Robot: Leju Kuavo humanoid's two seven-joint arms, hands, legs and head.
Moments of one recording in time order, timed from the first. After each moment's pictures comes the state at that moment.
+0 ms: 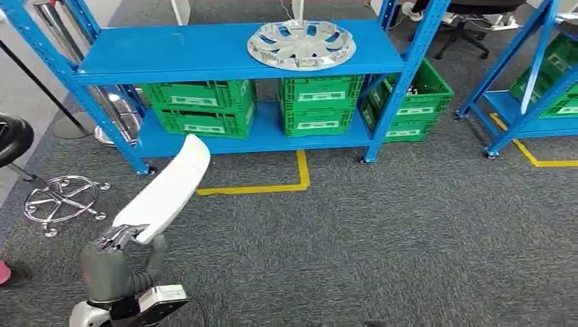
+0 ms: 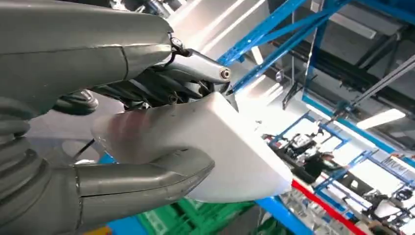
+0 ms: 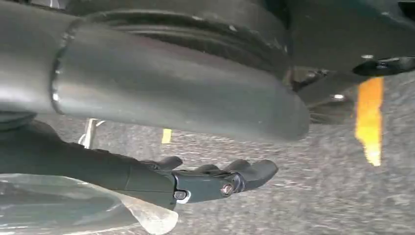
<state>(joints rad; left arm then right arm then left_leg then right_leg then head) 0.14 -0.09 -0.25 -1.59 -0.92 0.70 -0.46 -0.05 0.09 0.74 -0.16 -0.70 -0.32 -0.09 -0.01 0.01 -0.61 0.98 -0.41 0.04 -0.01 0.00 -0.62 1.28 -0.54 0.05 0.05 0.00</state>
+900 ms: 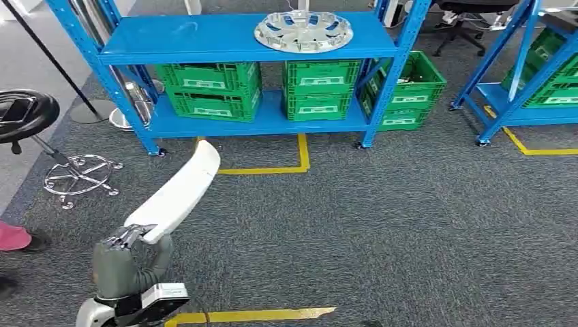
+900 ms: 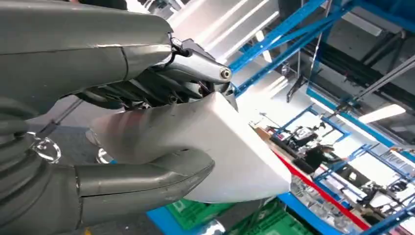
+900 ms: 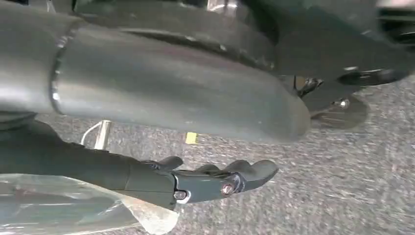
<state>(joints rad) 0.11 -0.05 -0.31 -1.54 -0.85 0.70 -0.43 -0.05 0.10 0.74 -0.16 -0.69 -0.31 -0.13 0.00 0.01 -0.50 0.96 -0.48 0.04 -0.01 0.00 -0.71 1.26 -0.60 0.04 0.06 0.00</state>
